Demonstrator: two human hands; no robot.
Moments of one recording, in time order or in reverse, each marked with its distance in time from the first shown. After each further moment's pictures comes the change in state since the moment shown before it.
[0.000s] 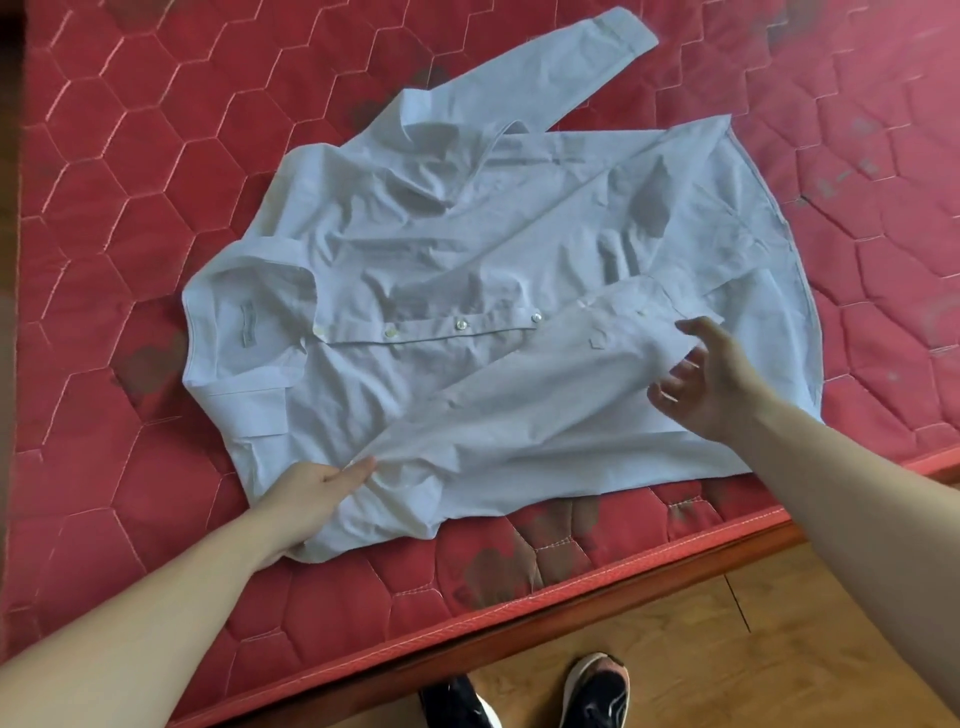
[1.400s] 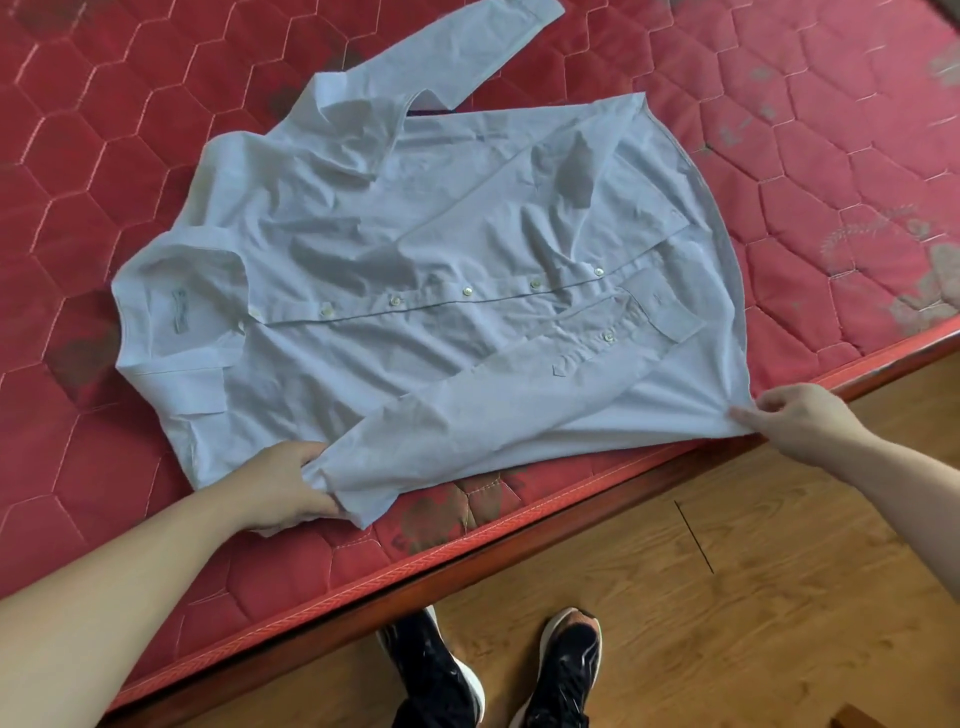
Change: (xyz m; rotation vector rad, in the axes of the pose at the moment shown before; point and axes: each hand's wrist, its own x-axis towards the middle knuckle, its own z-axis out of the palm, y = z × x) left_hand -0.019 0.020 0.034 0.475 -0.084 0.262; right_hand -0.036 0.007 -0.201 -1.424 0.338 -0.305
